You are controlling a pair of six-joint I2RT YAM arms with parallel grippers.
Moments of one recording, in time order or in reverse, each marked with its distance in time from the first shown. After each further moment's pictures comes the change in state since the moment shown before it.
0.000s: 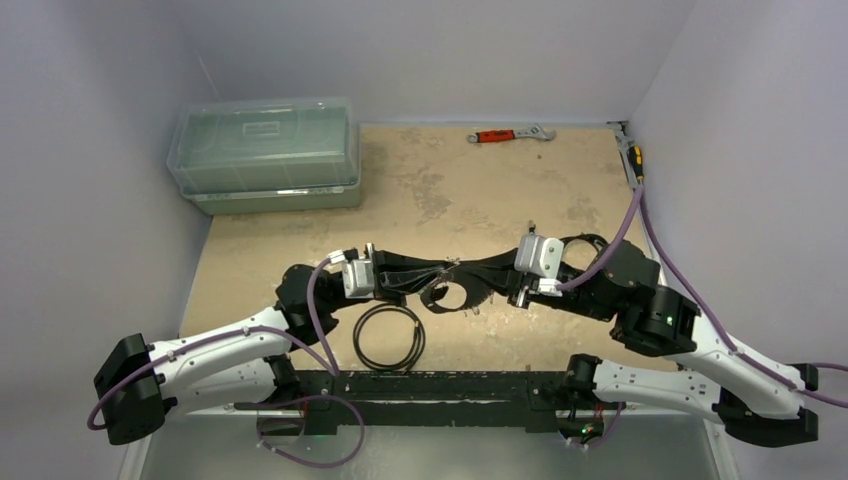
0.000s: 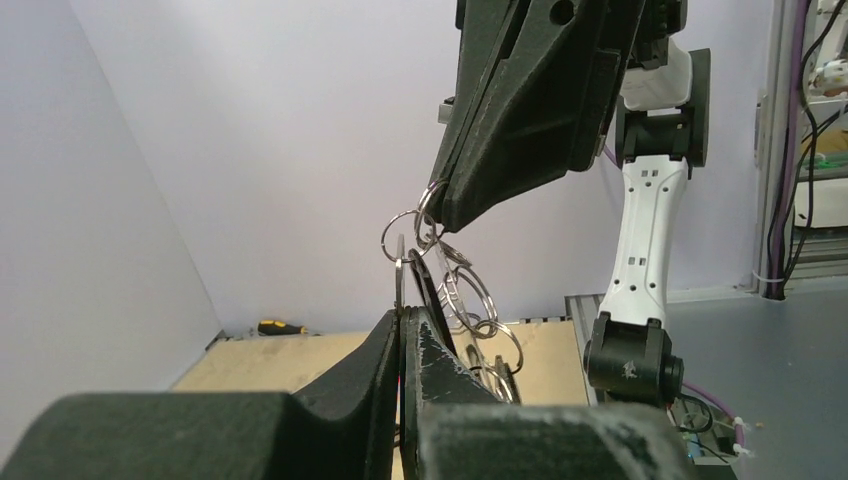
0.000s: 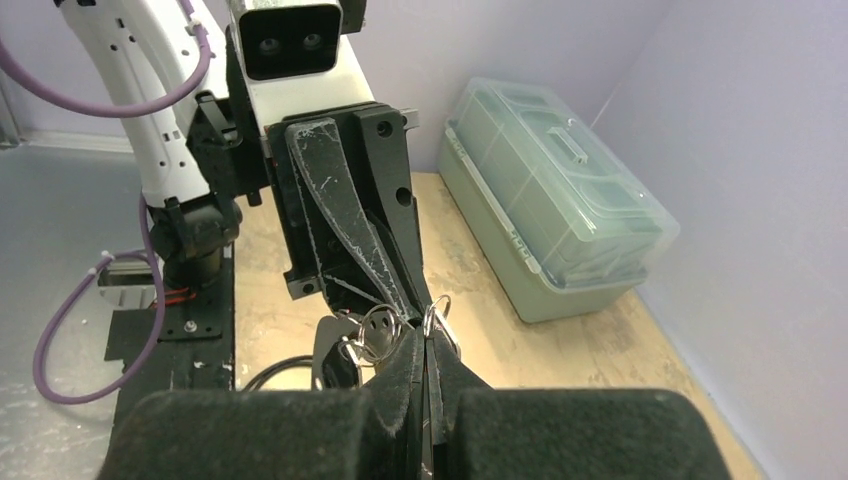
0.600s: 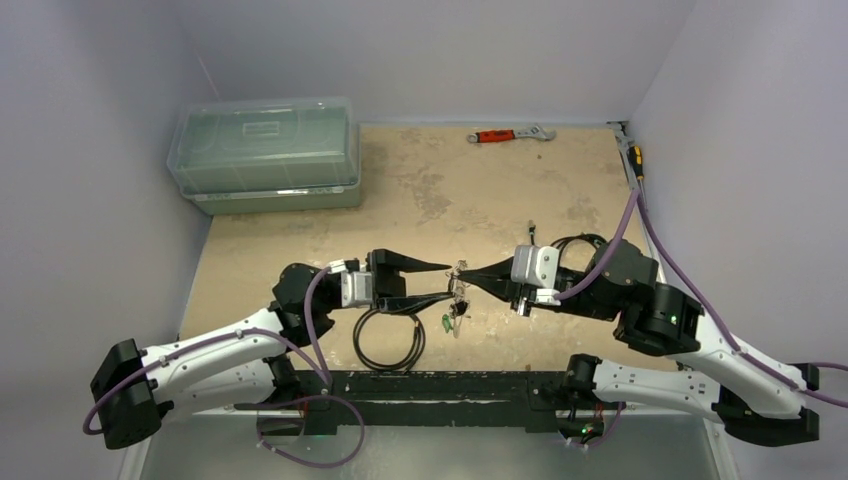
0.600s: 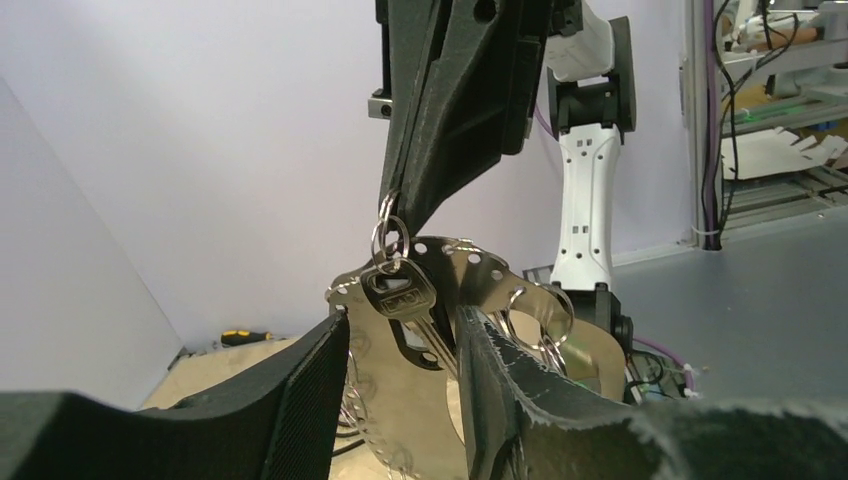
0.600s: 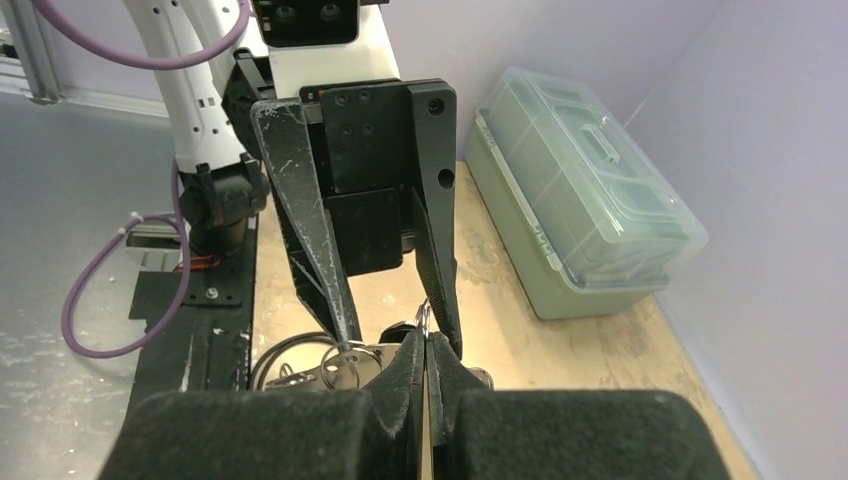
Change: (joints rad) left arm 0.000 -0.043 0.010 -0.090 0.143 0.036; right arm 0.000 0.004 0.020 -0.068 -0.061 -0.040
